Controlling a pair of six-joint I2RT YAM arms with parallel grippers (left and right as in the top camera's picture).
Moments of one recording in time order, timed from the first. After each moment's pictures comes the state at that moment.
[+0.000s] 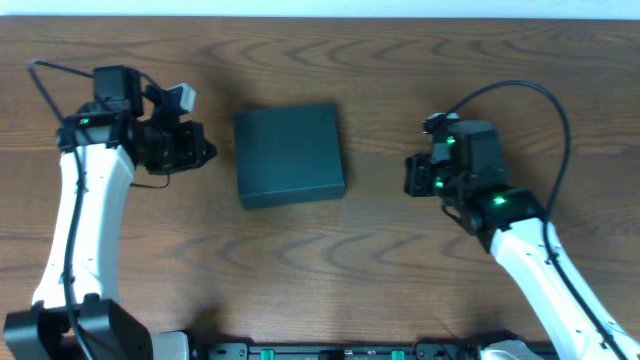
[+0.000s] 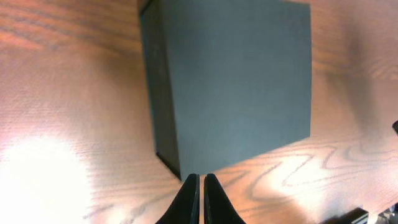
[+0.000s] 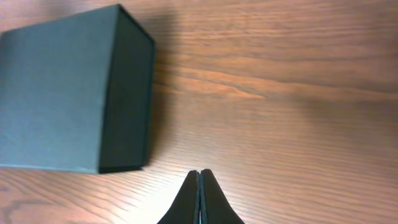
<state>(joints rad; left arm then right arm) 0.12 1.53 1.32 -1.06 0.54 -0.04 0.22 1.28 0.85 -0.44 -0.20 0.27</state>
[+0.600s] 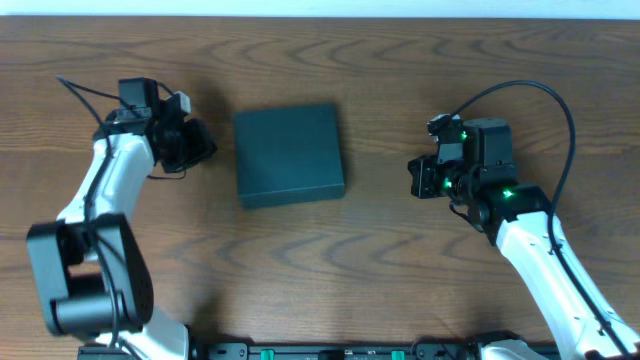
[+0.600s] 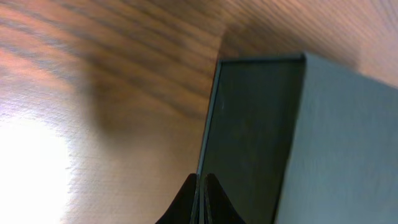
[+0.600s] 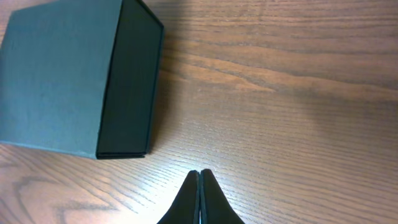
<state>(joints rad) 0.11 1.79 1.17 -0.58 0.46 -0.33 0.17 1.31 0.85 -0.44 -0.32 0.19</state>
